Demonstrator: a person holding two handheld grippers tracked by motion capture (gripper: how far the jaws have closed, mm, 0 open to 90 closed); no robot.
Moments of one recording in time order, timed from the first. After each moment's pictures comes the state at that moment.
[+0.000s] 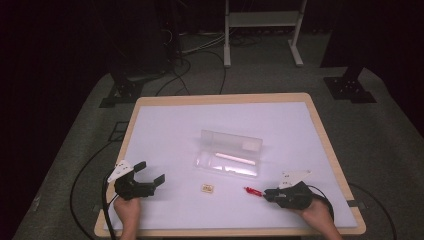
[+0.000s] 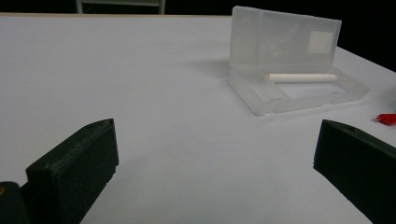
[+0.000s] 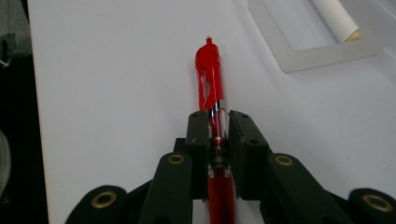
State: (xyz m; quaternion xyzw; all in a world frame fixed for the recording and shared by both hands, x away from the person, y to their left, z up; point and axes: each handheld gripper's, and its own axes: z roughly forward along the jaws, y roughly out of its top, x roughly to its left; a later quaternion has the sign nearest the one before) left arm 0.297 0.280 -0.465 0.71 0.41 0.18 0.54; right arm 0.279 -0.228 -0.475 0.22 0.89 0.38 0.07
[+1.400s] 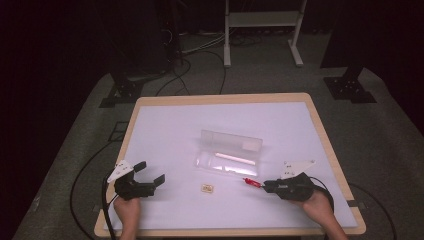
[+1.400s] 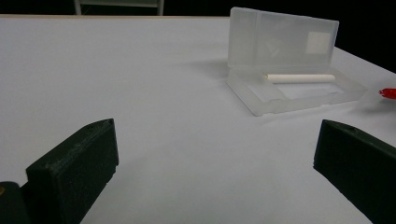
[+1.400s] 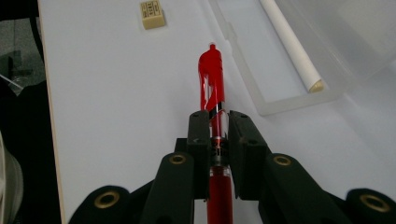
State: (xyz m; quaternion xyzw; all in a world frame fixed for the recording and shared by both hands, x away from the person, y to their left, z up) left arm 0.297 0.280 -0.465 0.71 0.41 0.18 0.54; right arm 0.291 -0.225 -0.442 0.22 0.88 0.40 0.07
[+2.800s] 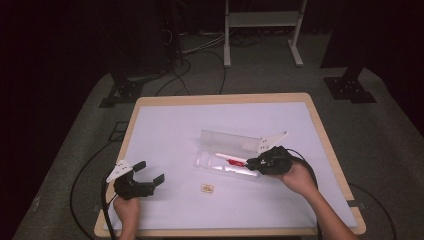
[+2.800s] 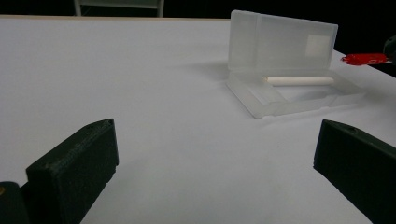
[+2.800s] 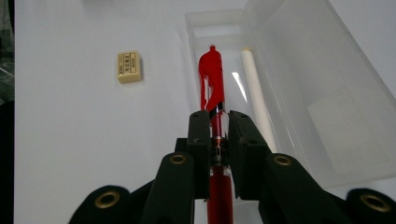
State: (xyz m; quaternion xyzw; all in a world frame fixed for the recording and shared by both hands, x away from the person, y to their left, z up) left arm 0.297 0.282 -0.465 0.71 0.41 0.18 0.54; right arm 0.347 -0.172 -0.398 0.18 0.91 0.37 0.08
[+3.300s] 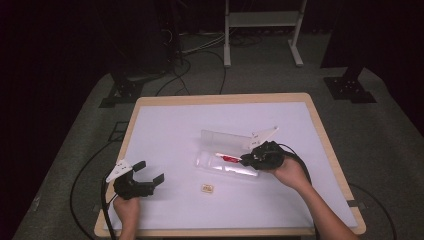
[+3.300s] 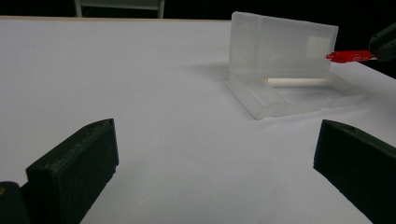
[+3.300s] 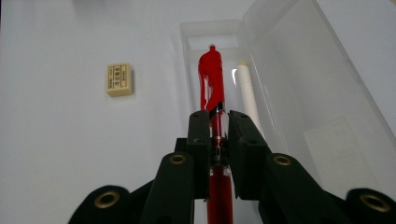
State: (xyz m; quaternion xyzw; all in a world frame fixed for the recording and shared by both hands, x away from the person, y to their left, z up) left arm 0.298 0.282 -0.465 0.71 0.41 0.18 0.55; right arm 0.362 -0.153 -0.394 0.17 0.91 0.36 0.09
